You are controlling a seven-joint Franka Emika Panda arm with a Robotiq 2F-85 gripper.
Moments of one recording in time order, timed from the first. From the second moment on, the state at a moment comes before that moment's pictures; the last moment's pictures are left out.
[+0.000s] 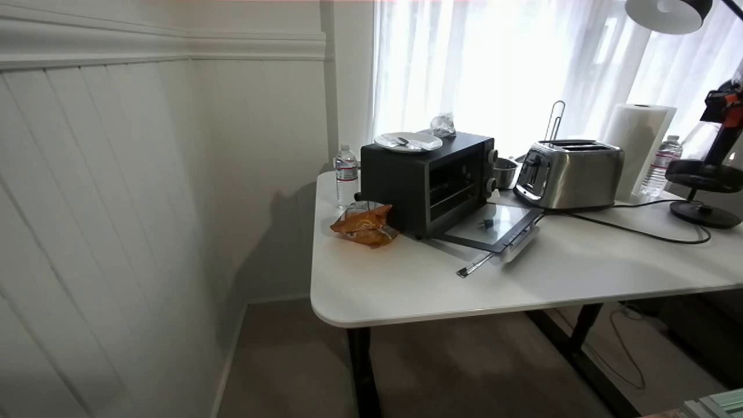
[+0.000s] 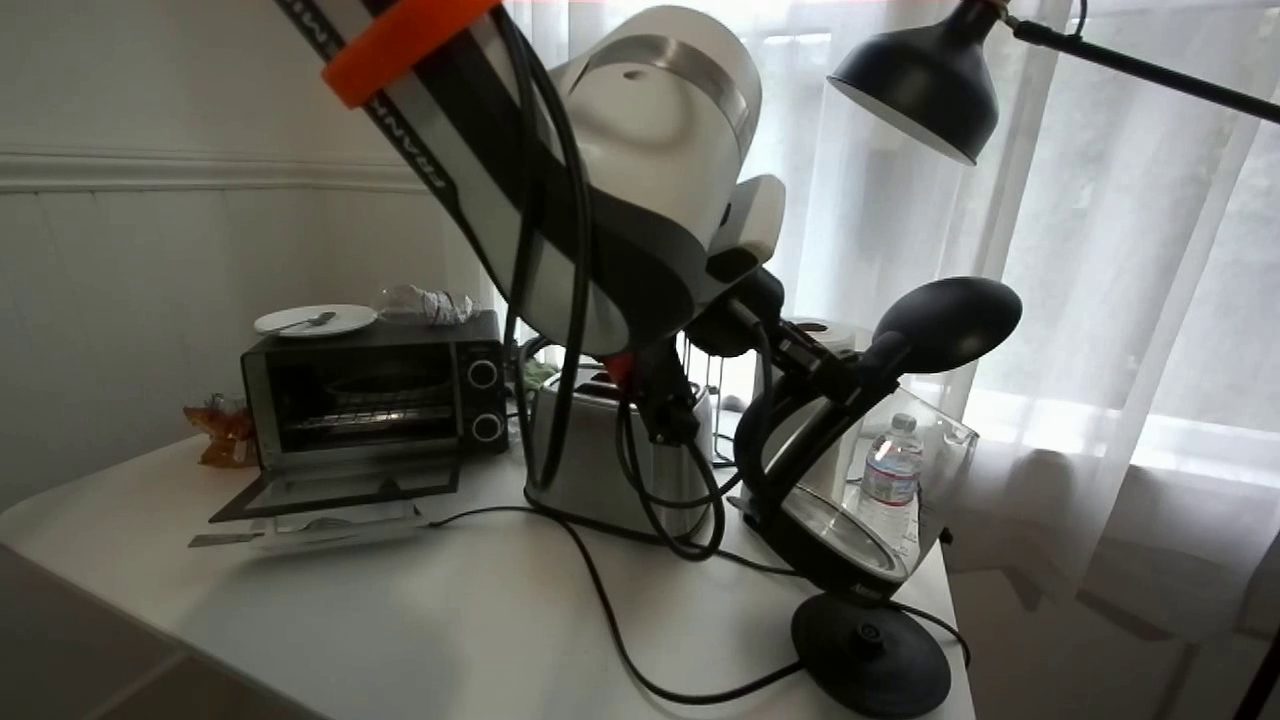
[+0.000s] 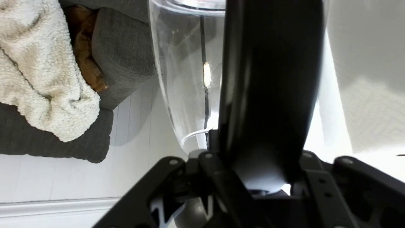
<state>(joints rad) -0.25 -0.04 -0.31 -2.35 -1.89 2.76 2.19</state>
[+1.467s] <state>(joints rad) -0.25 0.03 -0.30 -2.34 -2.18 2.69 2.49</state>
